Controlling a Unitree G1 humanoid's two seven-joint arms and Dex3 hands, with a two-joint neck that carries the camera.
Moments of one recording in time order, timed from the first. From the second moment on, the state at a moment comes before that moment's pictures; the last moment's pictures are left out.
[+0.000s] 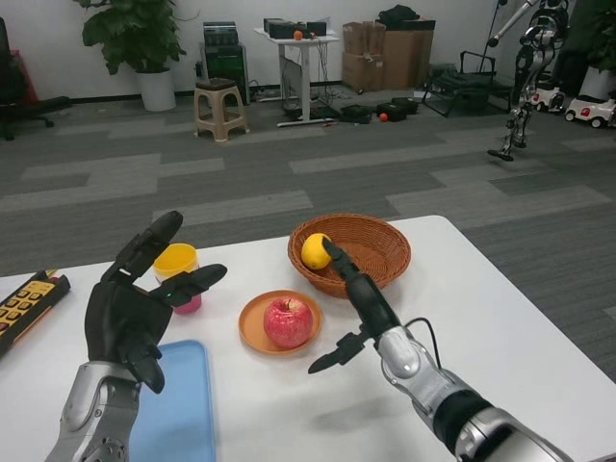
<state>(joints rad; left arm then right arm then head) -0.49 0.32 -0.63 0.49 -1.07 -0.80 -0.12 -0.47 -0.30 0.28 0.85 -0.06 -0.61 -0.27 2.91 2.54</state>
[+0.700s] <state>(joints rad) -0.48 0.32 -0.60 0.49 -1.05 -0.80 -0.12 -0.24 -0.34 0.09 0.43 0.10 -0.69 -0.25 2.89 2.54</state>
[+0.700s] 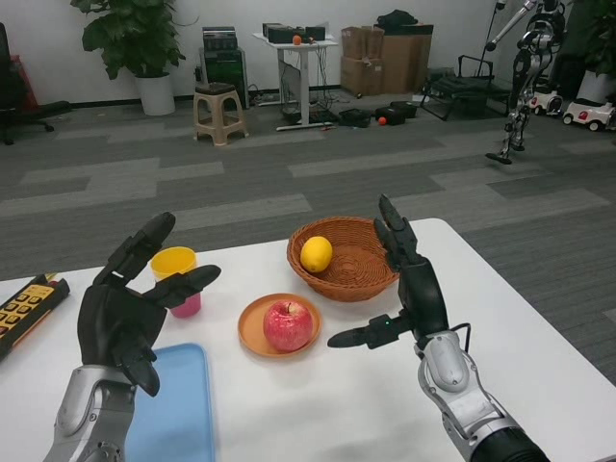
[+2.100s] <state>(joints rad) -0.46 0.32 -0.56 0.47 -1.03 -0.80 -0.12 -0.25 -0.34 0.13 0.37 0.12 -0.70 -0.21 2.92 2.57</state>
